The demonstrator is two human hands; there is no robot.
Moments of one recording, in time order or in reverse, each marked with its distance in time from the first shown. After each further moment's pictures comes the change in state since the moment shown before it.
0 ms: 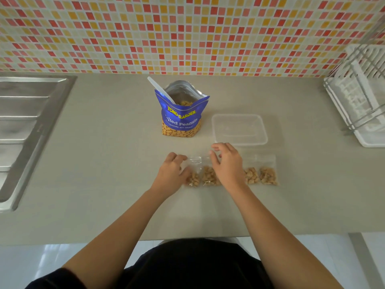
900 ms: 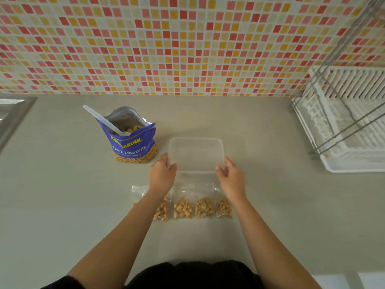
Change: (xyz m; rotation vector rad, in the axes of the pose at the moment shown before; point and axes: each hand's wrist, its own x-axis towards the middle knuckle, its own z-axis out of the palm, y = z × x) left_hand 0.095 0.109 0.067 -0.167 0.118 -0.376; right_hand 0.053 0.131 -0.076 0.200 -0.160 0.434
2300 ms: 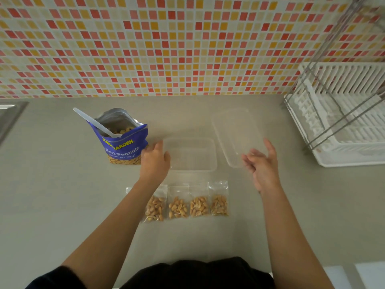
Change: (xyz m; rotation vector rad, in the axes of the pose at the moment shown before) left_hand 0.017 0.018 -0.013 0.378 0.089 0.256; right_hand 0.014 -0.006 -0.088 0.932 0.197 0.327
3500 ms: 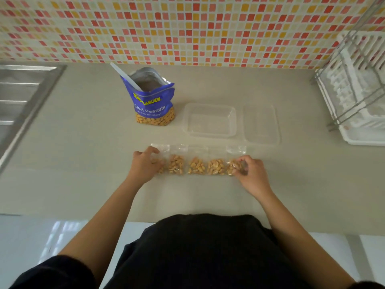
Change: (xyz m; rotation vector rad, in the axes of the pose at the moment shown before) left_hand -0.110 -0.093 -0.012 -0.211 -0.150 -0.311; right_hand -0.072 0.091 -0.030 -1.159 -0.370 -0.298
